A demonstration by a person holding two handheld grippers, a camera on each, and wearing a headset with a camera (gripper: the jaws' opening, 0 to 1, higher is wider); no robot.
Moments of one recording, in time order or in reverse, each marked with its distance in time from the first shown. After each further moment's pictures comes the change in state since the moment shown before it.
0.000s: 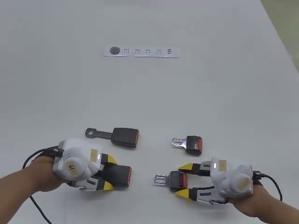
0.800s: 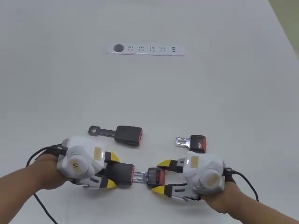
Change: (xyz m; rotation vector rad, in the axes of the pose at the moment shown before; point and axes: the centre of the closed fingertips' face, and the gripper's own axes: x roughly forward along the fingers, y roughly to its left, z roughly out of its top) left arm 0.000 0.000 0.000 -0.007 0.002 0.003; right arm 0.046 0.010 0.043 -0.008 -0.030 0.018
